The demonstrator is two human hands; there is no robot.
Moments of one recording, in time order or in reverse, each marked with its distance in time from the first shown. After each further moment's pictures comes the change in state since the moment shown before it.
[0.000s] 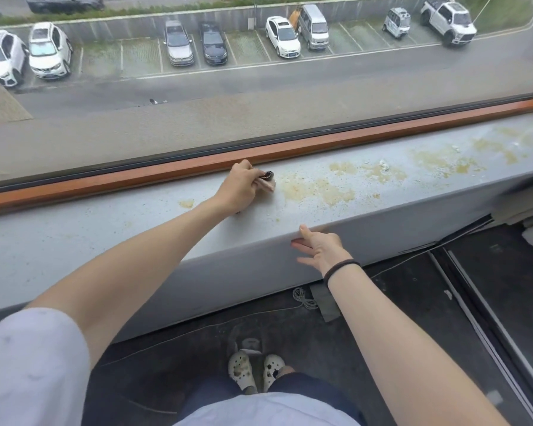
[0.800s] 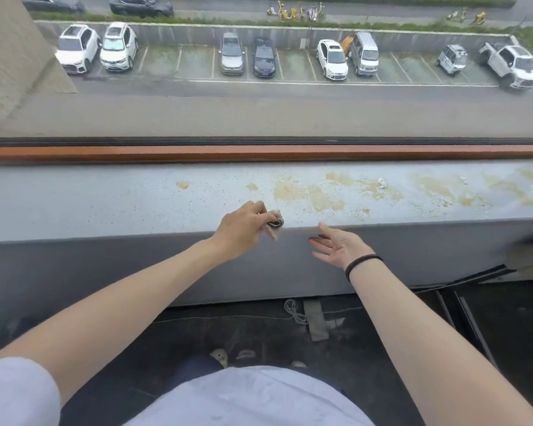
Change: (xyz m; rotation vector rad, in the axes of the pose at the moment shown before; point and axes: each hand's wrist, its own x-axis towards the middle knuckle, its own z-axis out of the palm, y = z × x) left_hand -0.086 0.042 0.039 0.186 0.037 0.033; right_hand 0.027 -0.041 -0.057 -0.077 -0.190 0.069
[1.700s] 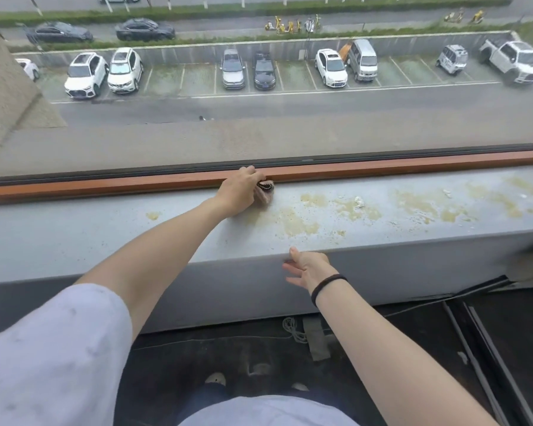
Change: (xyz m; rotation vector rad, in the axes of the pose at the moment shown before) left_hand 0.149 -0.025 -0.004 0.093 -0.024 -0.184; right_hand 0.042 0.002 0.017 -0.053 0.088 0.035
